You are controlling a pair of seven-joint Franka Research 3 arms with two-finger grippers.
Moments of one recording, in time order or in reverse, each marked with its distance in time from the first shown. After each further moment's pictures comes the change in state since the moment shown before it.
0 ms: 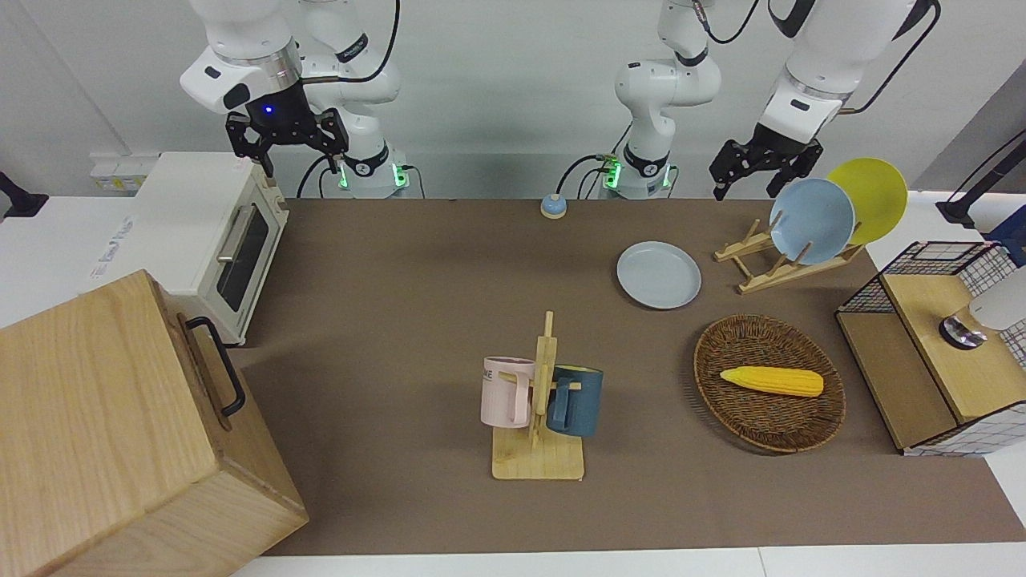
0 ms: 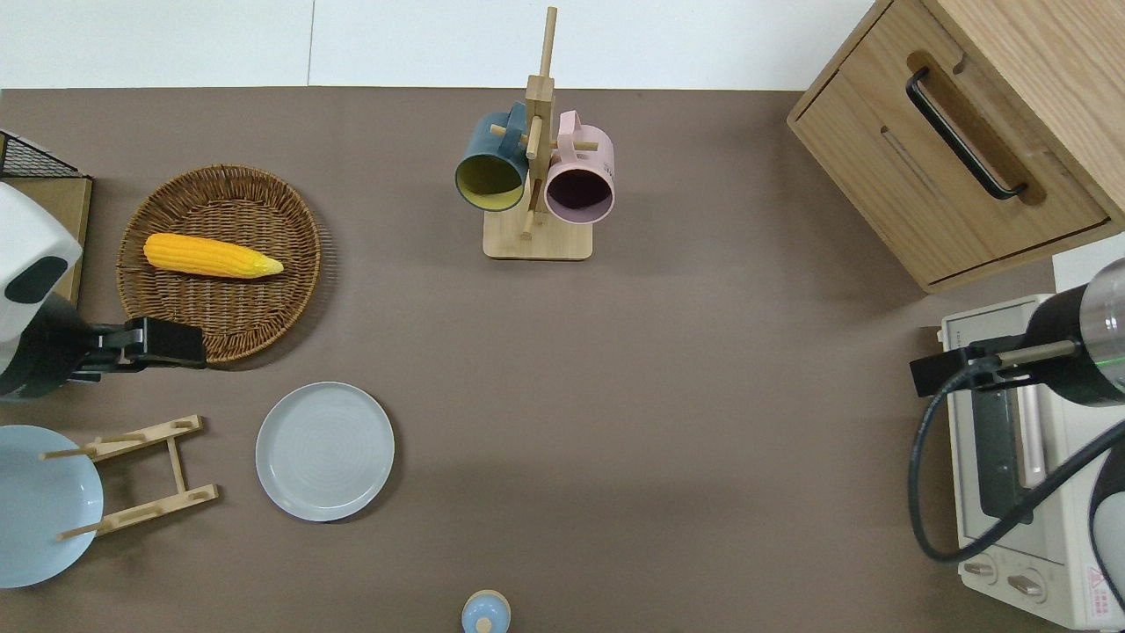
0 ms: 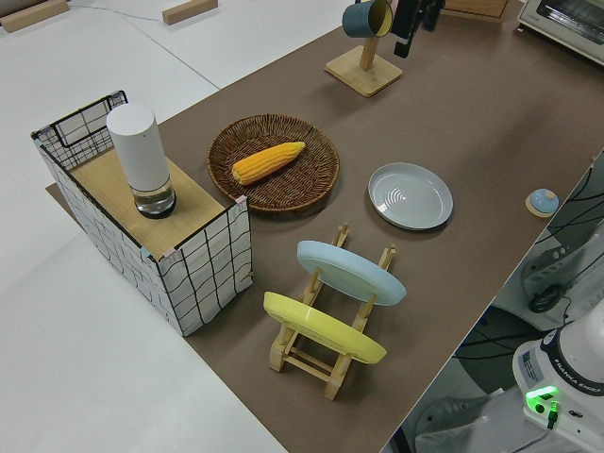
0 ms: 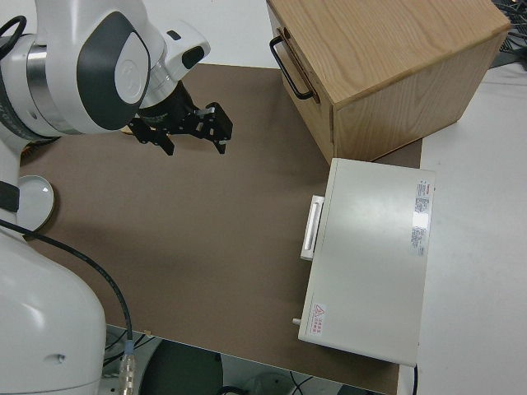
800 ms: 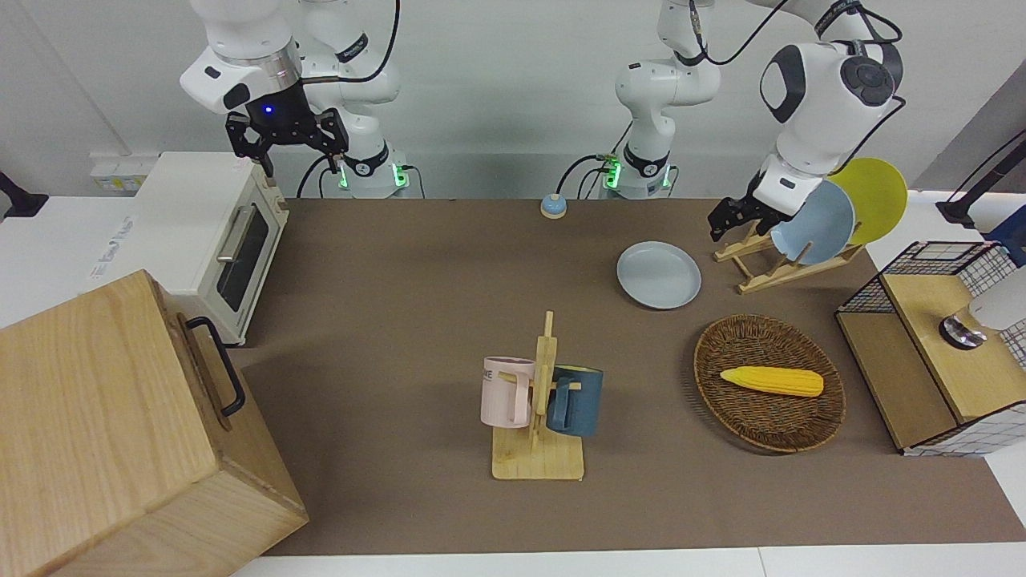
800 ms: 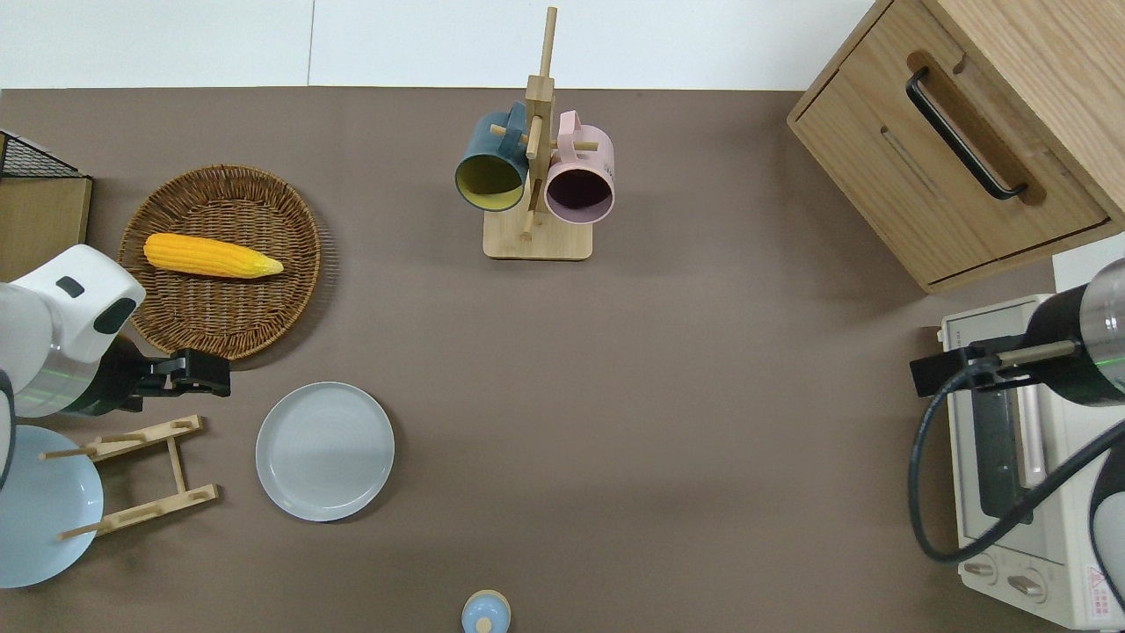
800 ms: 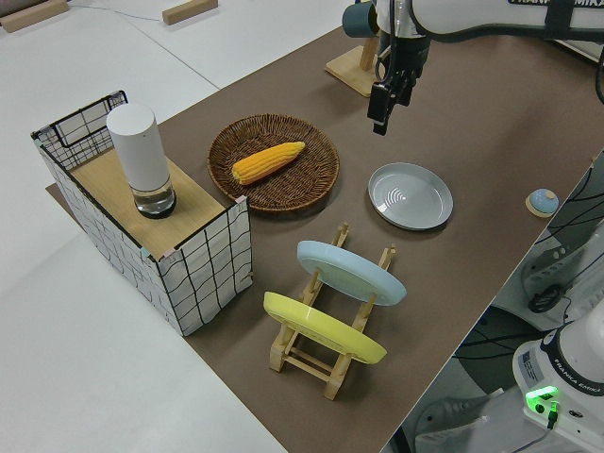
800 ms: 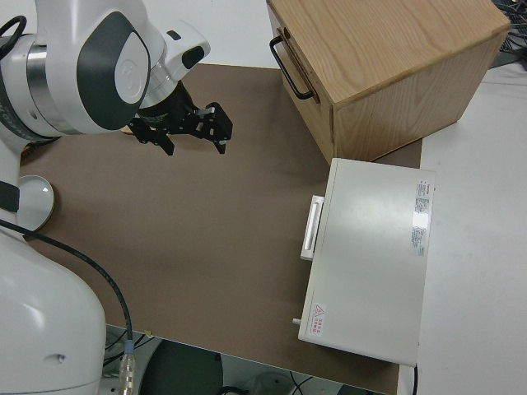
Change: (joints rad) left arm 0.043 -0.009 0.045 -0.328 0.001 0.215 0.050; right arm 0.000 0.000 0.000 0.000 0.000 0.000 0.000
